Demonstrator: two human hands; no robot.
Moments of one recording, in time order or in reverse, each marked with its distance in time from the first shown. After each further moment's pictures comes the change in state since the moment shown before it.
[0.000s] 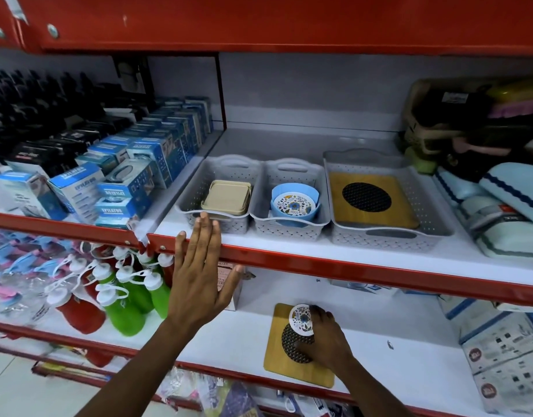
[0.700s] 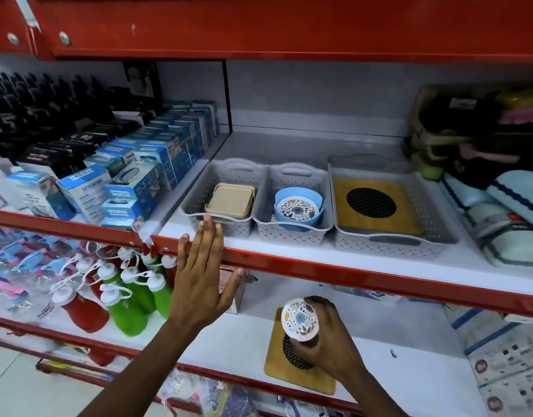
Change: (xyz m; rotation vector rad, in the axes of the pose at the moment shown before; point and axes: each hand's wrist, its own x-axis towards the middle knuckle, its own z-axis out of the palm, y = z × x) left_hand 0.000 -0.003 0.001 0.008 -0.011 -0.010; right_hand -0.035 -0.030 -0.048 0.286 0.255 -0.254
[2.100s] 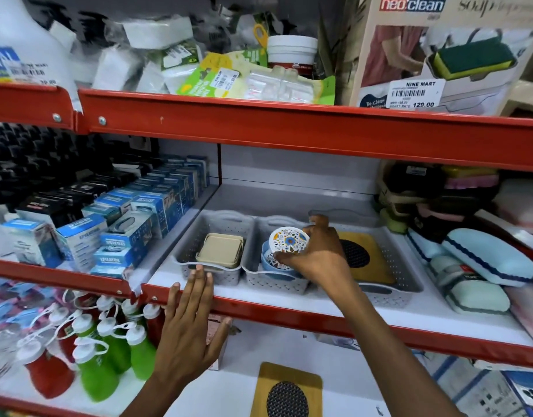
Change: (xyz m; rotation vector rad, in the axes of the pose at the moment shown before) left_hand -0.001 -0.002 0.000 -0.053 0.047 0.033; right_hand 0.132 -0.177 -0.175 -0.113 0.269 0.131
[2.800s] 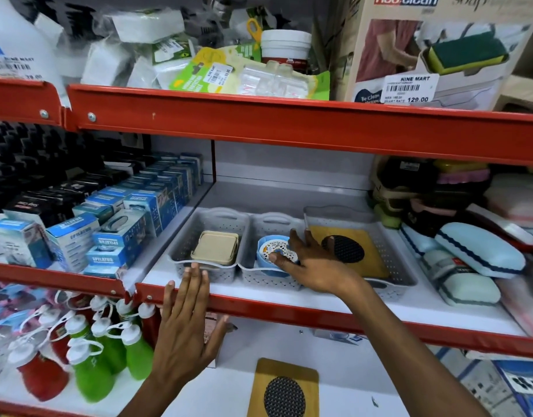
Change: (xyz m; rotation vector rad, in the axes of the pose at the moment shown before) left_hand 0.000 0.003 0.001 -0.020 0.034 -0.002; right_hand -0.005 0.023 -0.001 -0.338 -0.464 -0.169
